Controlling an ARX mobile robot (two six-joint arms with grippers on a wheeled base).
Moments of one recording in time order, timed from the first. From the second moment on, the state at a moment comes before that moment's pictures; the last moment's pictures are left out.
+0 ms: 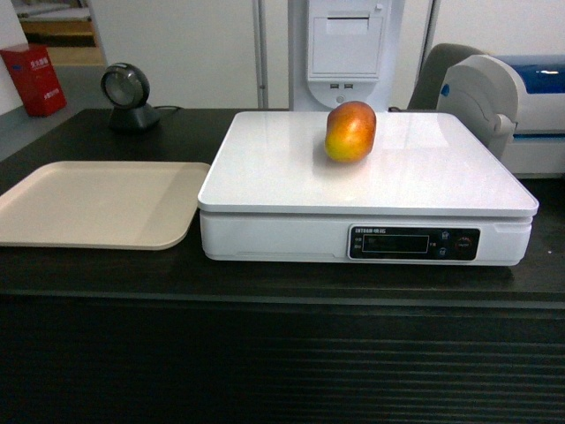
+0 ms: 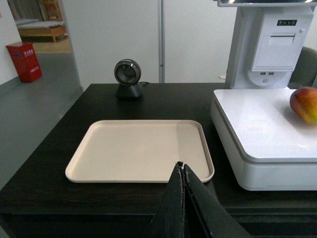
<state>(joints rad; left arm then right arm) 0.00 0.67 0.14 0.53 0.00 -0.01 0.00 0.01 0.01 0.00 0.00 0.00</state>
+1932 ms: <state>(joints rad) 0.00 0.01 0.01 0.00 0.00 -0.01 0.00 0.01 0.01 0.00 0.00 0.00</state>
